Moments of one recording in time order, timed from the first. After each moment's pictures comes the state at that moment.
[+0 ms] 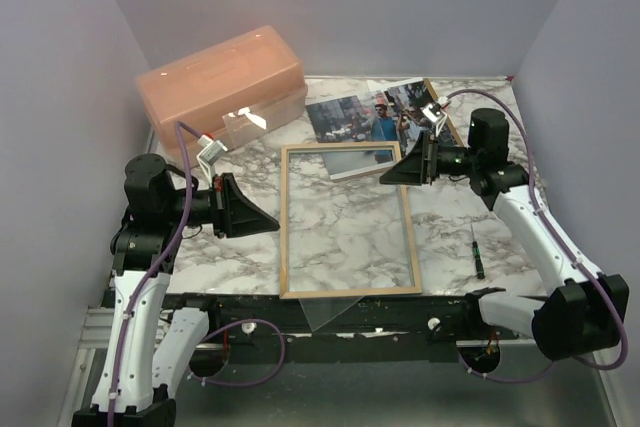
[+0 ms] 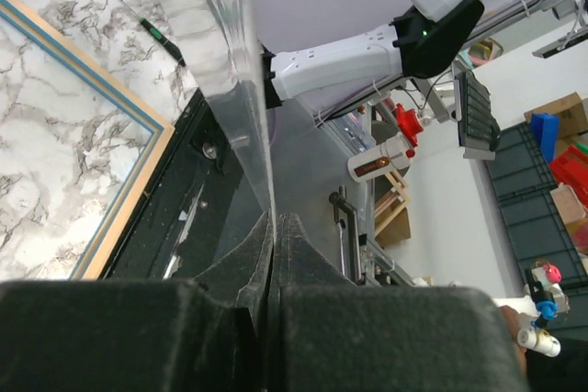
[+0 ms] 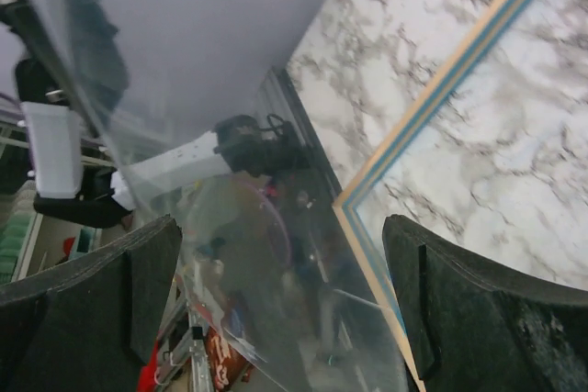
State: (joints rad) left arm -0.05 0.69 0.94 -0.48 1.39 -0.64; right arm 0.19 1.22 0.97 -0.26 -1.12 0.51
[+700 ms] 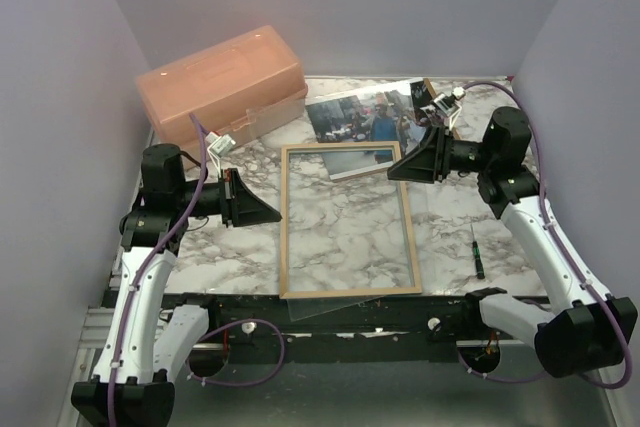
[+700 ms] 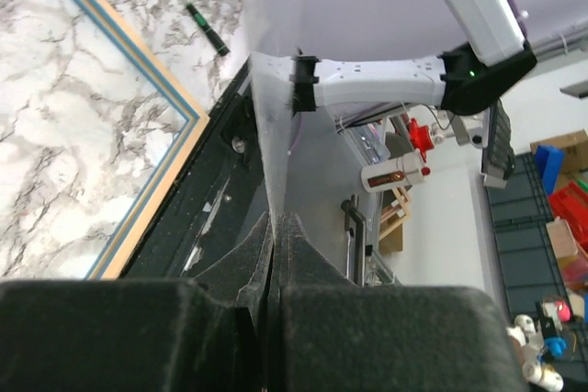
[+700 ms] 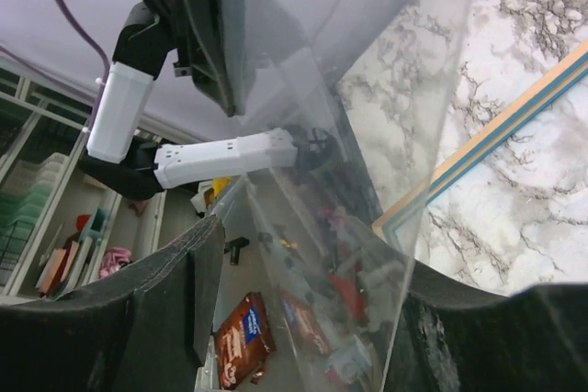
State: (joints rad) left arm -0.06 0.79 0.93 -0.59 1.33 -0.50; right arm 0.18 1.11 0.96 0.02 -1.25 0.76
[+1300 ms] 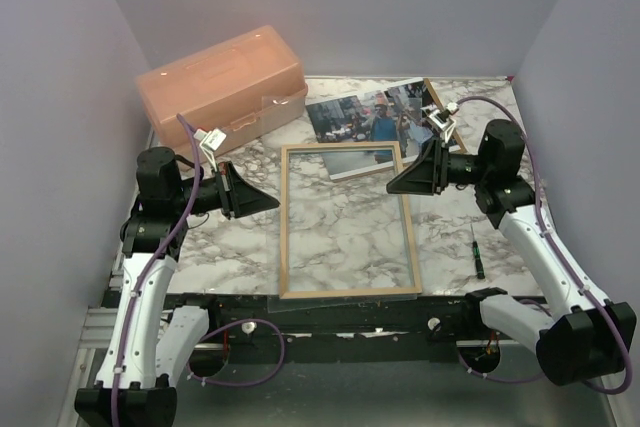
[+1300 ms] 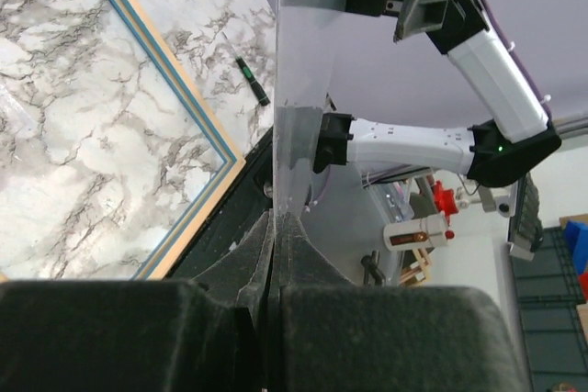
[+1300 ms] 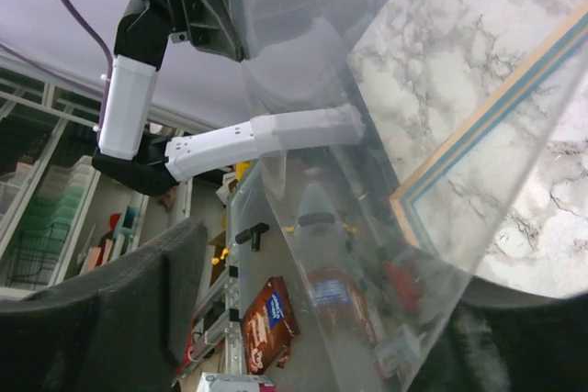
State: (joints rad) left arm -0.04 0.77 0.89 -0.46 1.16 -0.64; right arm 0.18 1.06 0.87 0.01 -1.26 0.79
